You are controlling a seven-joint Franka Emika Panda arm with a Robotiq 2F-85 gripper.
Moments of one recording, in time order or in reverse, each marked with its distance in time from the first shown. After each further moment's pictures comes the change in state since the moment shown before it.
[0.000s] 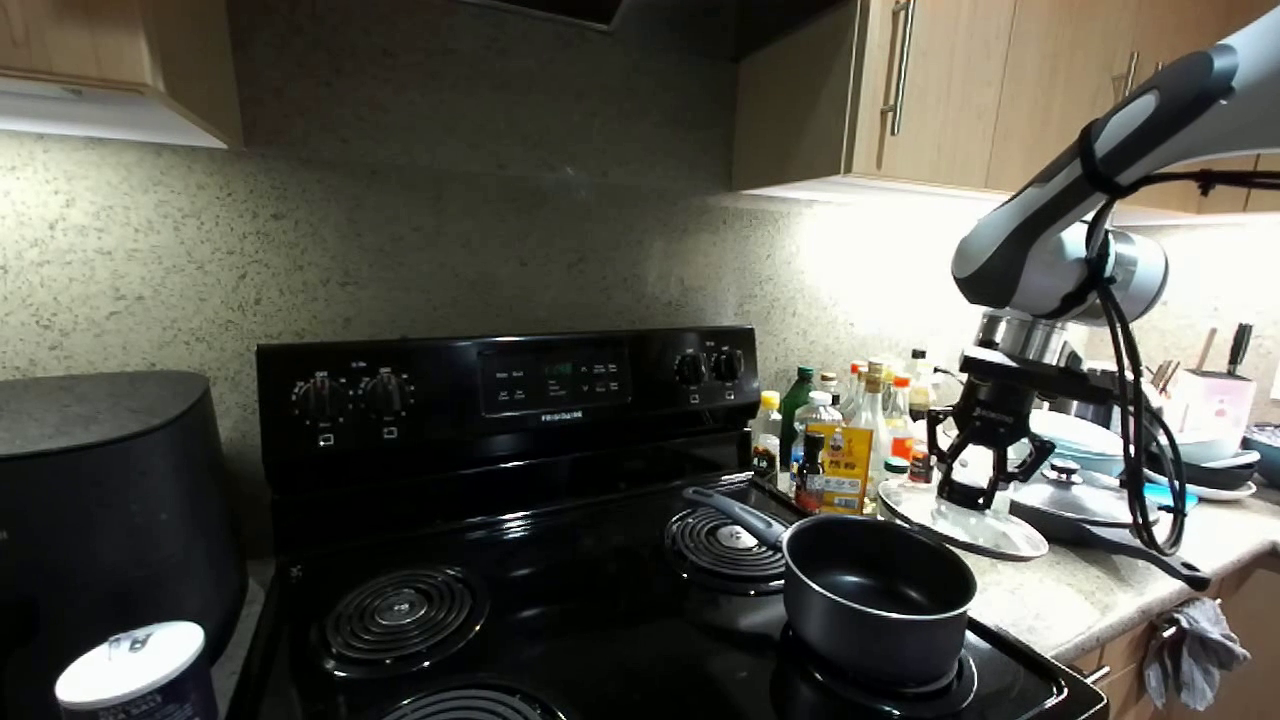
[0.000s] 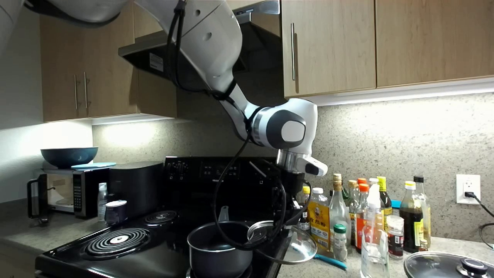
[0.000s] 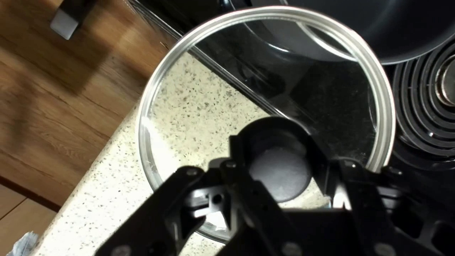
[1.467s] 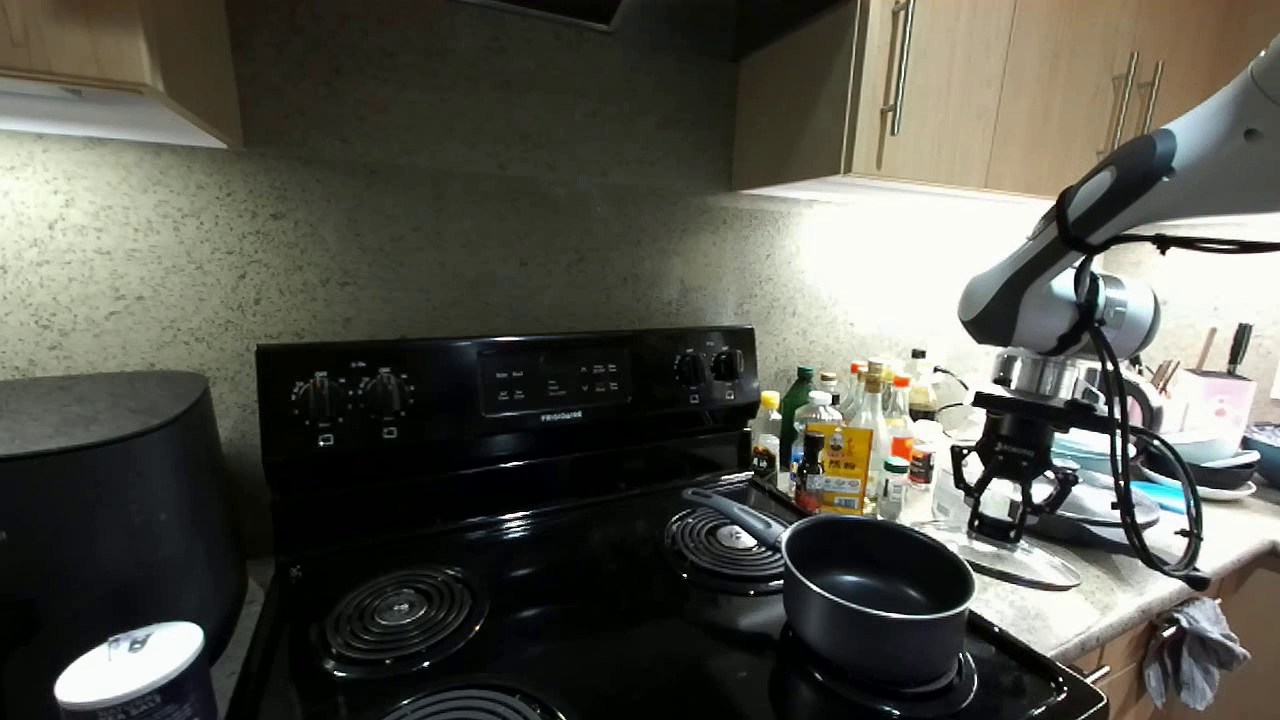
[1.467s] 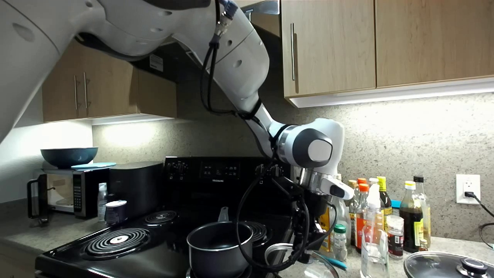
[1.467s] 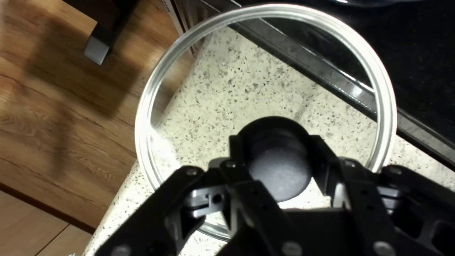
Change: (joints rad) arm -0.064 0.180 -0.034 0.136 0.004 -0.082 0.023
